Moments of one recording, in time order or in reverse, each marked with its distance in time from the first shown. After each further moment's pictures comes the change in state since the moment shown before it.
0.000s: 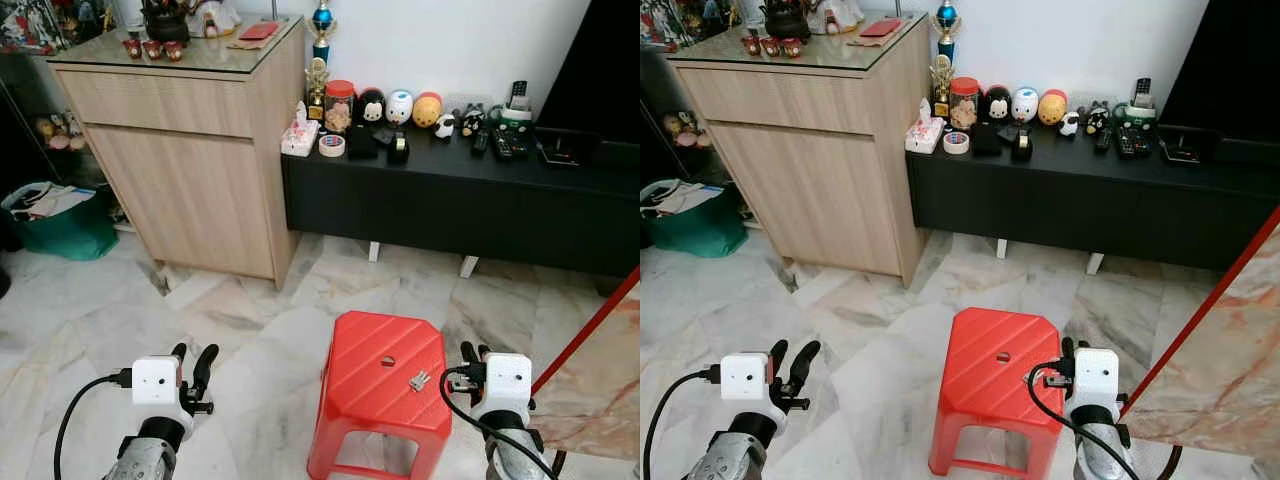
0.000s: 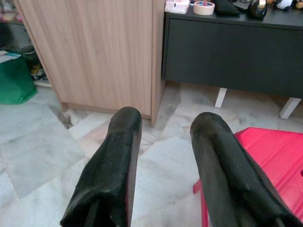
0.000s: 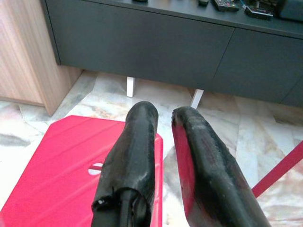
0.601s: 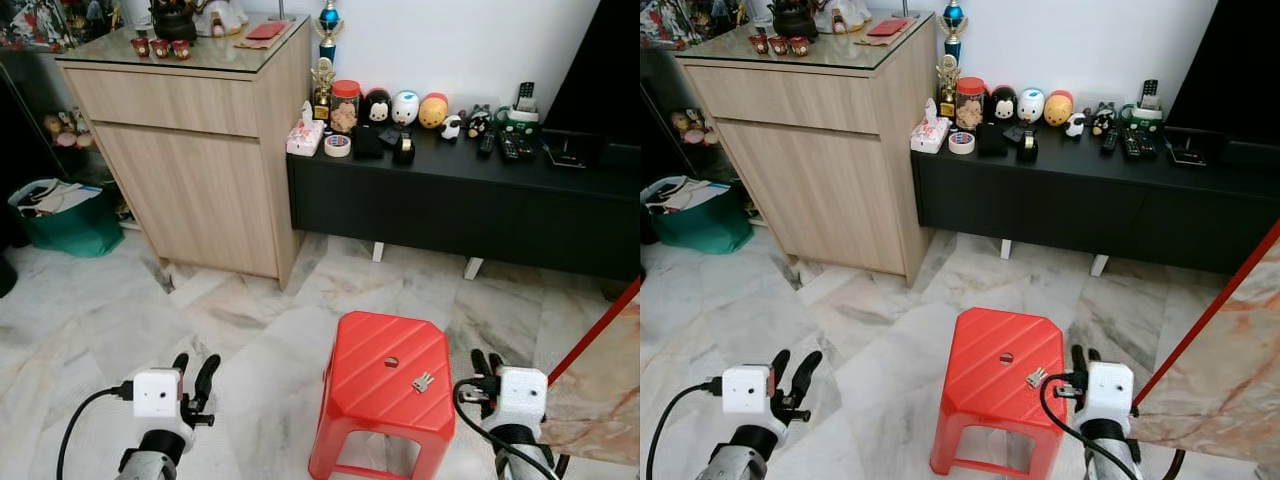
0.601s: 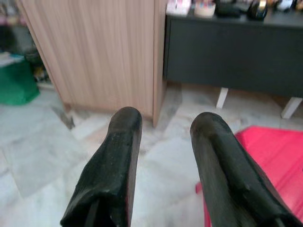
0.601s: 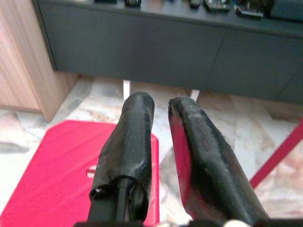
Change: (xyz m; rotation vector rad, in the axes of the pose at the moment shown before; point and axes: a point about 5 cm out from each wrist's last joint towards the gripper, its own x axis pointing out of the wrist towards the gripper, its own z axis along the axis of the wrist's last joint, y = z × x) left arm -0.003 0.001 0.000 0.013 -0.028 -0.012; right arm -0.005 -0.011 -0.001 0.033 -0.069 -0.011
